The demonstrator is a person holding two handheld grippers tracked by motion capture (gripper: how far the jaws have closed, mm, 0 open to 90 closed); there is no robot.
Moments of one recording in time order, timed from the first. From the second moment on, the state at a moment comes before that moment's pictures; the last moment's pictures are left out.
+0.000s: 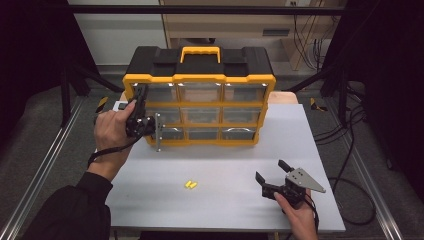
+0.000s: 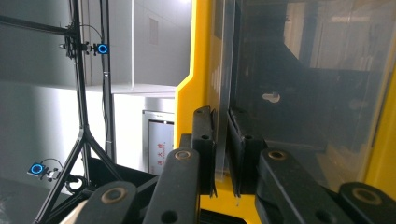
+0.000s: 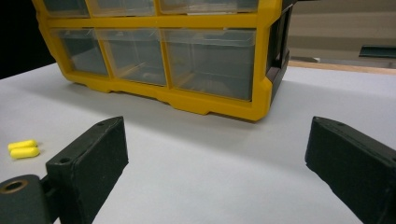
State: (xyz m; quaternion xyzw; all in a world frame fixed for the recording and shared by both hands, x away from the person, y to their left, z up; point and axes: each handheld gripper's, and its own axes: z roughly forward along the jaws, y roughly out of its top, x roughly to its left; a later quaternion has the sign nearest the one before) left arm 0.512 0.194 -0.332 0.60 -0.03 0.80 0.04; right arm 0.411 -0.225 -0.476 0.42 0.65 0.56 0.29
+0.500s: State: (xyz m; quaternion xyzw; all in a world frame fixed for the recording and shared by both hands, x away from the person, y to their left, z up) left arm 0.500 0.195 -0.333 0.60 -0.04 0.80 0.04; right arm 0.411 -0.225 -0.476 0.42 0.66 0.55 0.29
